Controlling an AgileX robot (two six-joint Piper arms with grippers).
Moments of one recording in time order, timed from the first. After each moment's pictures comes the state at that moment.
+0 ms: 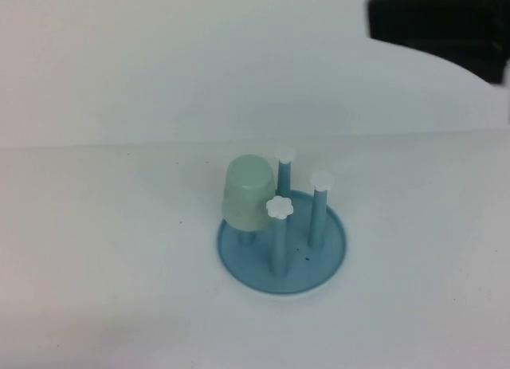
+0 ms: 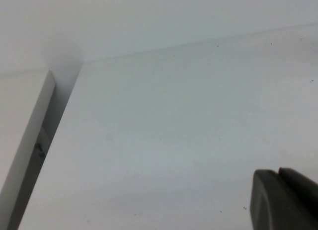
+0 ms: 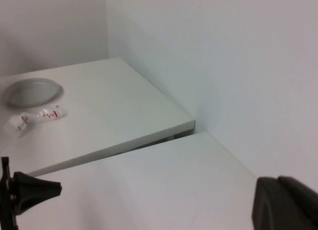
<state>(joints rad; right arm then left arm) 0.41 1.18 -1.31 1.09 0.83 -1.12 0.01 -0.01 0.00 -0.05 0.36 0.08</state>
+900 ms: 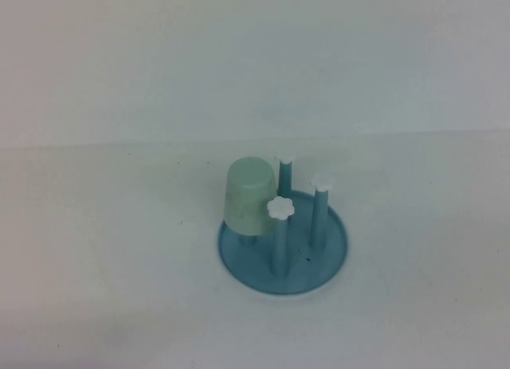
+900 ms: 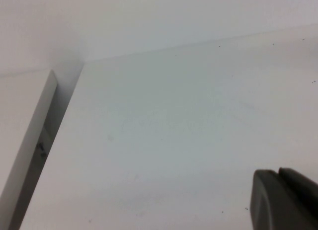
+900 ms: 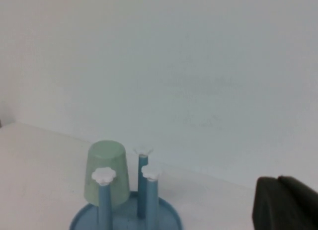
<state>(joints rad) 0.21 0.32 -0.30 1.16 0.26 -1.19 0.01 -0.01 0.00 -0.05 0.36 0.07</state>
